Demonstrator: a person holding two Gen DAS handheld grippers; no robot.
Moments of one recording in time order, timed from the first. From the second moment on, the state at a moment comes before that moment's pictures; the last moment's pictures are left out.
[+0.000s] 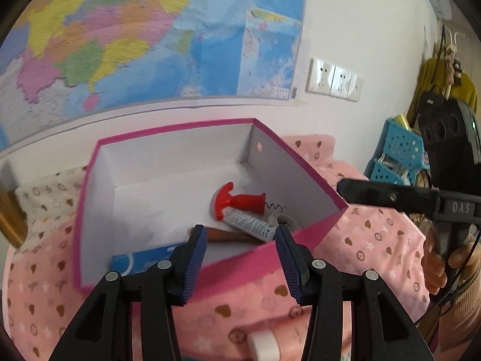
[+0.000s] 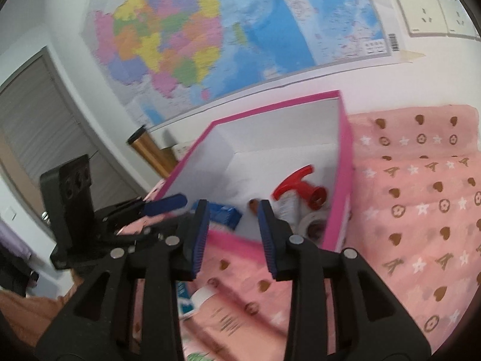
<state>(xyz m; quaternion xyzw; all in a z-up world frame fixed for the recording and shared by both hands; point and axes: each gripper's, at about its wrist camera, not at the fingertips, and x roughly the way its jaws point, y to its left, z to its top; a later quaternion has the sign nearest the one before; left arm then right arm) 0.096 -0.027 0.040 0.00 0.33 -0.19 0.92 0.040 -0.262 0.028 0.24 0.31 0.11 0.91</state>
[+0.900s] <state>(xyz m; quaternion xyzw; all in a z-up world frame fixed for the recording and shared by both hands) 0.035 0.061 -0.043 -0.06 0.42 -0.12 0.90 0.026 -0.132 -0.059 0.23 0.47 0.23 0.82</state>
